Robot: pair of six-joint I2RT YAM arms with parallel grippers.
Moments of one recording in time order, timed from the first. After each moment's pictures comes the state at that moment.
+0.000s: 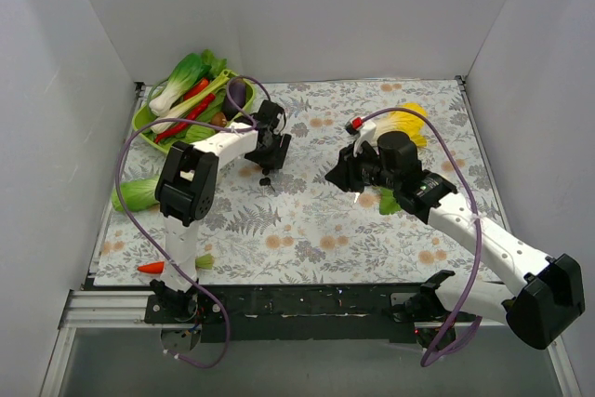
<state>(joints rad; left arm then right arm) -0.47 2.10 1.56 -0.57 -0.11 -0.12 0.64 1.12 0.88 -0.19 -0.30 0.20</state>
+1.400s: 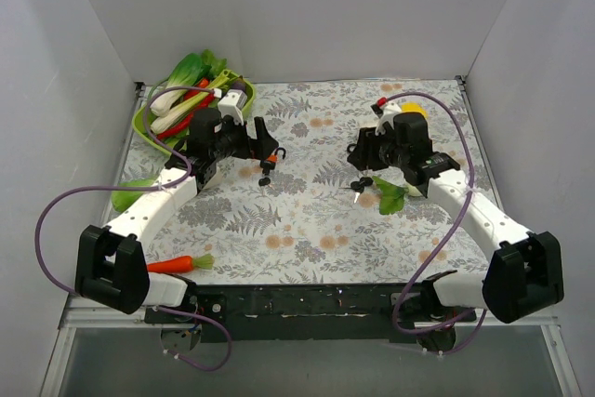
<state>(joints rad) -0.34 1.34 0.98 -0.03 0.31 -0.27 0.41 1.27 0.97 -0.25 -0.27 0.21</state>
